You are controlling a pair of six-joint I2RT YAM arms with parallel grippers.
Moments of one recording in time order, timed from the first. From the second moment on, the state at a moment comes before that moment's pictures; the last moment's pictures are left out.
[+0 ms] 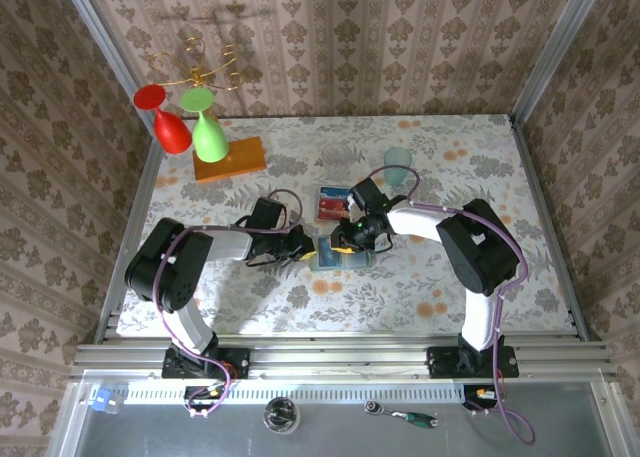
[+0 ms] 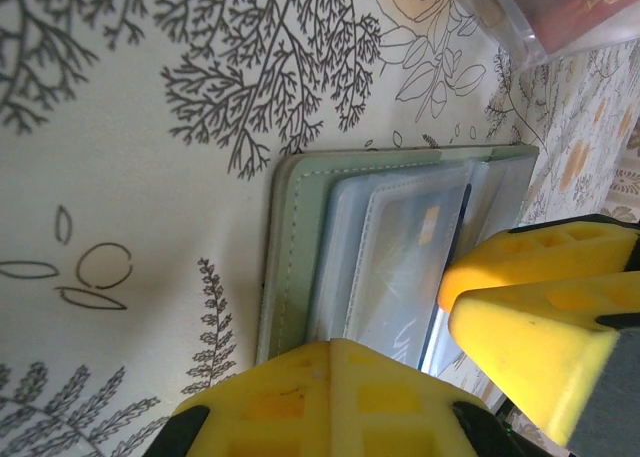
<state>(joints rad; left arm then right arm) -0.52 1.72 0.71 0.07 0.63 -0.90 0.54 1.91 1.11 -0.33 -0.50 0.68</state>
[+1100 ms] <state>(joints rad) -0.52 1.69 0.77 0.01 0.63 -0.89 0.55 1.85 1.13 -0.41 -0.43 0.64</state>
